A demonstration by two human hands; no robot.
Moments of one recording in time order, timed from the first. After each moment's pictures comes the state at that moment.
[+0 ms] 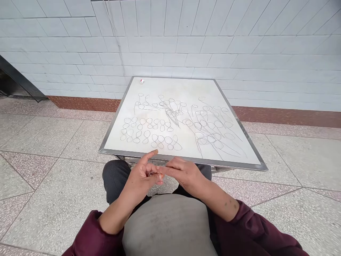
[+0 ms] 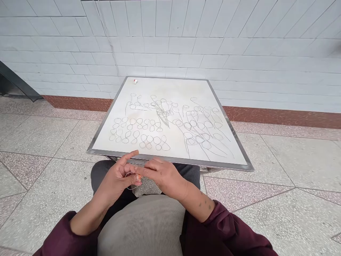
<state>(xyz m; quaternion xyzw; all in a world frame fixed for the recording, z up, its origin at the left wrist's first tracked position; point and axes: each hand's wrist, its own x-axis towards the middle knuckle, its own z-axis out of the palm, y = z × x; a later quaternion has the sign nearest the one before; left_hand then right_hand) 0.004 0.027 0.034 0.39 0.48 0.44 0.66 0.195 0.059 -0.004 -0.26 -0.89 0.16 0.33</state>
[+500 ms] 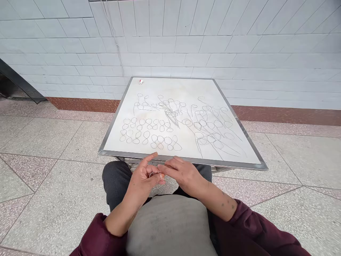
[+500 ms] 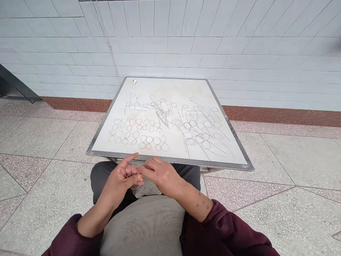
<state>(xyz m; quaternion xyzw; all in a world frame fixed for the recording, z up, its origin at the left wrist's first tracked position) 0.011 0.026 0.019 0.38 0.47 0.45 0.66 0.190 0.061 -0.008 -0.27 -0.91 0.06 0.30</state>
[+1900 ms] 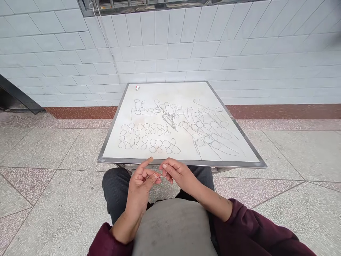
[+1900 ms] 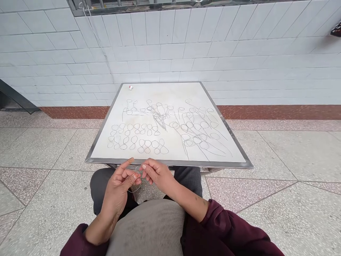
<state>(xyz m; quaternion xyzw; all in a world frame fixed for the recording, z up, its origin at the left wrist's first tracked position) 0.011 0.027 0.002 0.36 0.48 0.53 0.60 0.168 0.065 -0.011 -0.41 -0.56 0.63 0.37</state>
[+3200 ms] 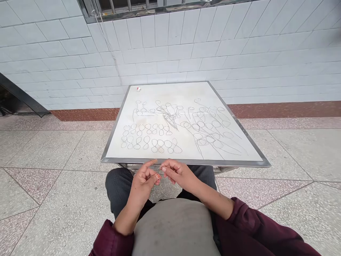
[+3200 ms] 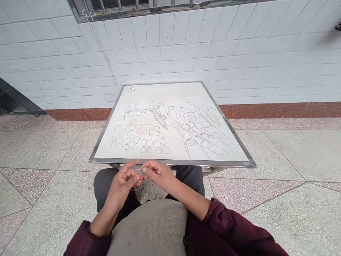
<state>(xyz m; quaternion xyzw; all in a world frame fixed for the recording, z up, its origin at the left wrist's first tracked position) 0.004 0.032 -0.003 0.42 0.49 0.47 0.60 0.168 0.062 -0.021 -0.41 -0.59 0.60 0.35</state>
